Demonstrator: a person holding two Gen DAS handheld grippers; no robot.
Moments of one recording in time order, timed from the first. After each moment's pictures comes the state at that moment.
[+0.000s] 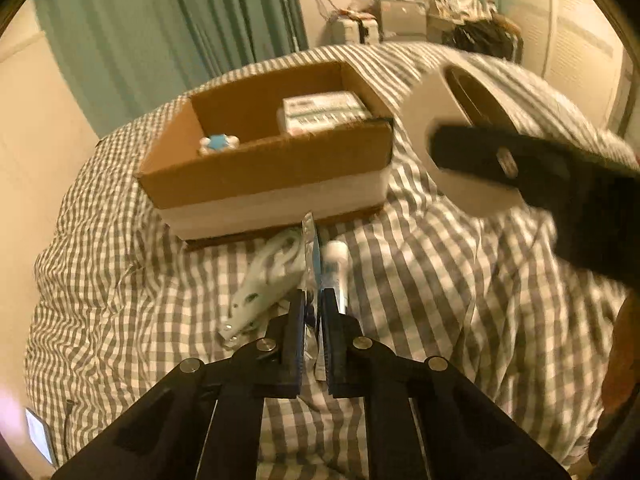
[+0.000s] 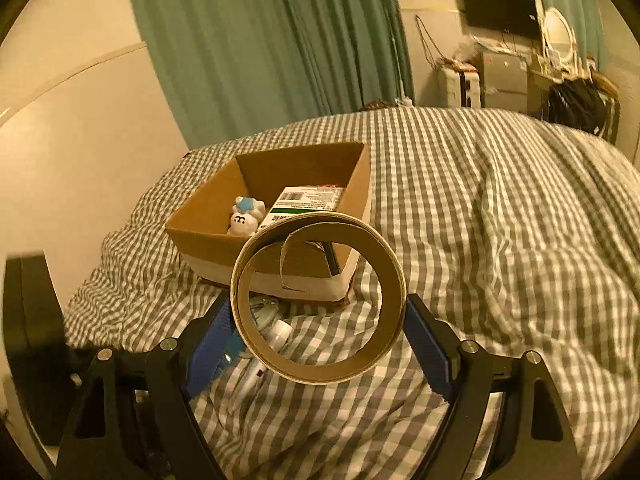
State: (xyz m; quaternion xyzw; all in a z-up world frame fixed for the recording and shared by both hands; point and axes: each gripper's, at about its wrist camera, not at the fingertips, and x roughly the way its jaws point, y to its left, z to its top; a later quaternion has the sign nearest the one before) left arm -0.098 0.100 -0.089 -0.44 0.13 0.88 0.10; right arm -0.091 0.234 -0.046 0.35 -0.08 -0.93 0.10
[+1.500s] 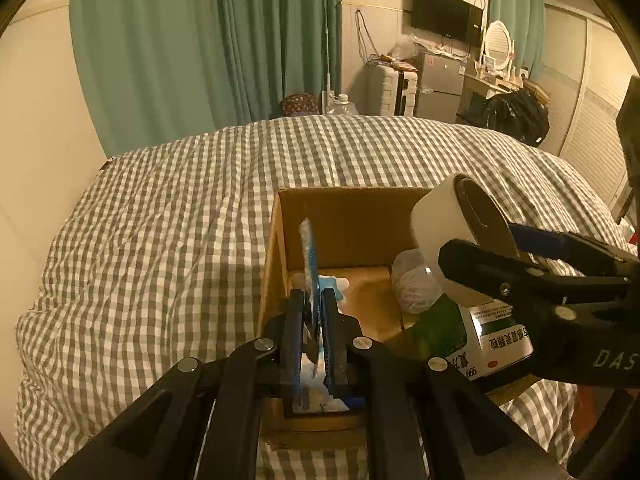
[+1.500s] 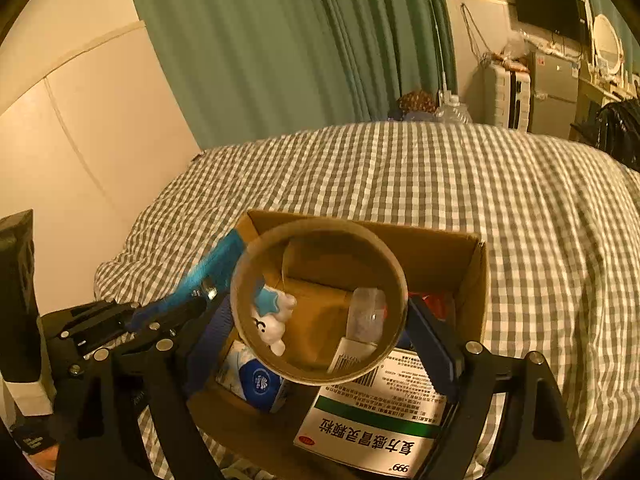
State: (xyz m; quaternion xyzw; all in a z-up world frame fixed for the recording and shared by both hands) left arm -0.273 0.027 -0.059 -0.39 0.06 0.91 0.10; right arm -0.277 0.153 -0.038 0.38 -0.07 -0.91 0.15
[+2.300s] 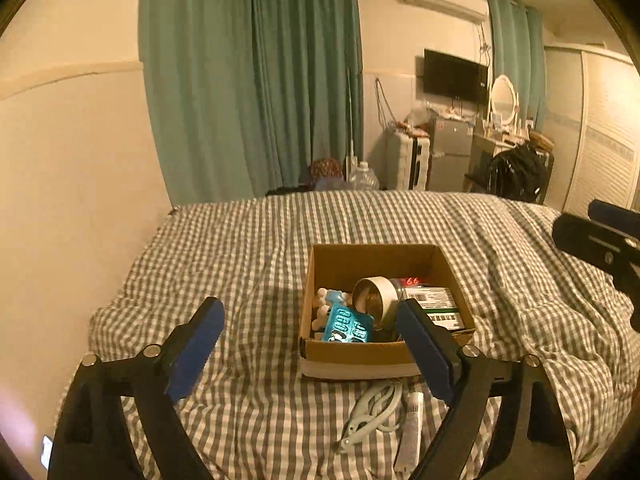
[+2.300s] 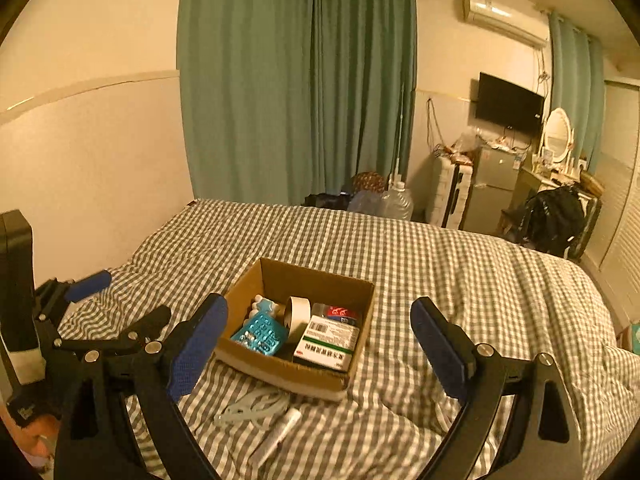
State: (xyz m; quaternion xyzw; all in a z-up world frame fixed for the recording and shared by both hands) left arm -0.119 -0.003 0.056 -0.28 0.04 0.96 0.06; right arm -0.085 0.169 0.111 0.26 0.03 -0.96 0.06
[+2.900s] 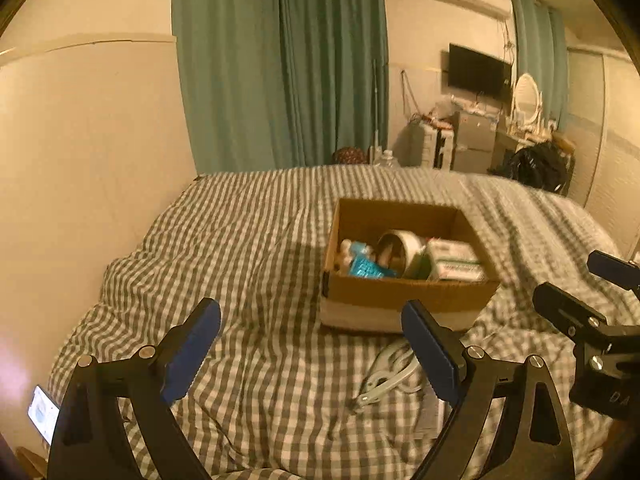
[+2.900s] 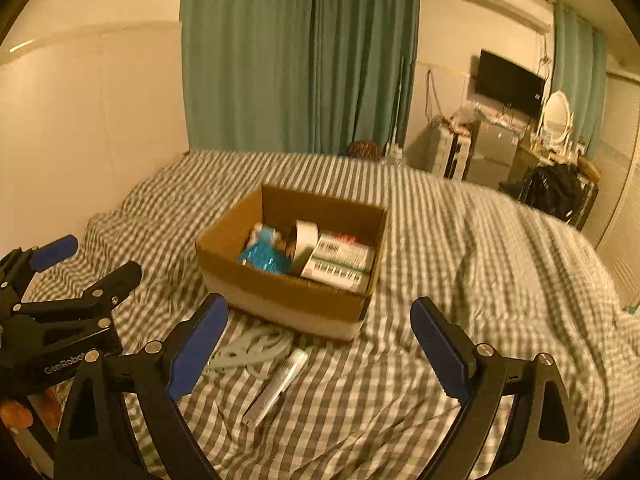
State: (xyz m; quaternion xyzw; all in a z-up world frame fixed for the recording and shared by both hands) left arm -0.094 -0.011 -0.010 -0.30 0.04 0.95 0.01; right arm -0.075 0.150 0.004 0.32 0.04 -0.95 0.05
